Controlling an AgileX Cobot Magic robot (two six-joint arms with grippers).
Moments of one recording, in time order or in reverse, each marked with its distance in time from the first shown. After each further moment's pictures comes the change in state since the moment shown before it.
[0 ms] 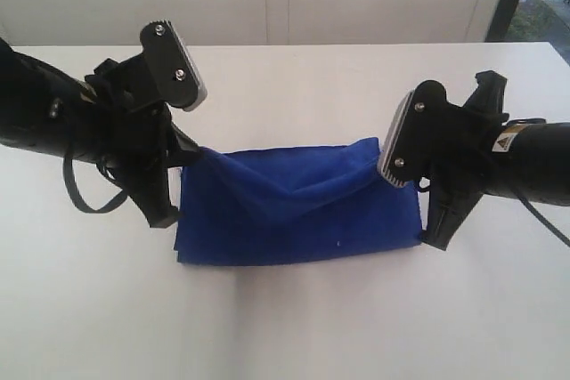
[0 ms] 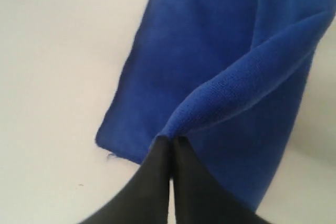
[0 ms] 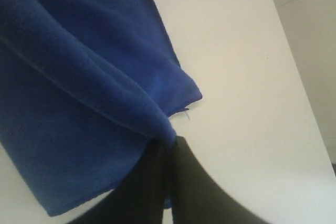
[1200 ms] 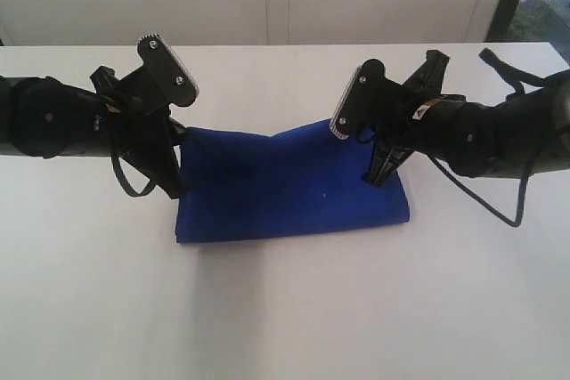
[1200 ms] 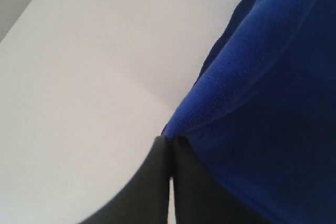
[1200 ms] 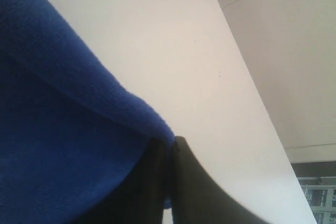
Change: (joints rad) left arm 0.098 0.257 0.000 0.004 -0.368 -0.012; right arm 0.000 0.443 -0.241 0.031 -0.369 0.000
